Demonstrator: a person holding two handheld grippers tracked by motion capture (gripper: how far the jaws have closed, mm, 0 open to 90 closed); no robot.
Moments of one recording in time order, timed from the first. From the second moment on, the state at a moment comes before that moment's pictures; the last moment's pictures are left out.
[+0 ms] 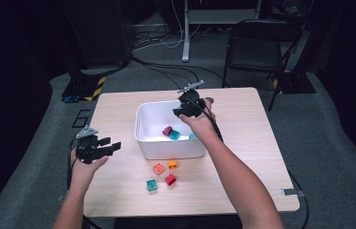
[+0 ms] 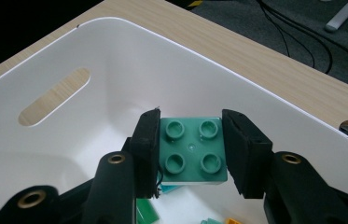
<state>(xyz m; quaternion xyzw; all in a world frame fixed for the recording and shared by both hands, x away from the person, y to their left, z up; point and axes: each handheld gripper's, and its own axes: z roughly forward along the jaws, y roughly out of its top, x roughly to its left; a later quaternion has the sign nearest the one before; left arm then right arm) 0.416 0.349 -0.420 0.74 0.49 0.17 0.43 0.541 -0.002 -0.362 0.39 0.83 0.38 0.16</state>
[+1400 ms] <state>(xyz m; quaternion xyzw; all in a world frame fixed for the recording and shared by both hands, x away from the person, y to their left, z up) 0.415 0.334 -0.425 0.75 0.45 0.17 0.46 0.463 -0.023 -0.348 0.33 0.83 0.43 0.14</state>
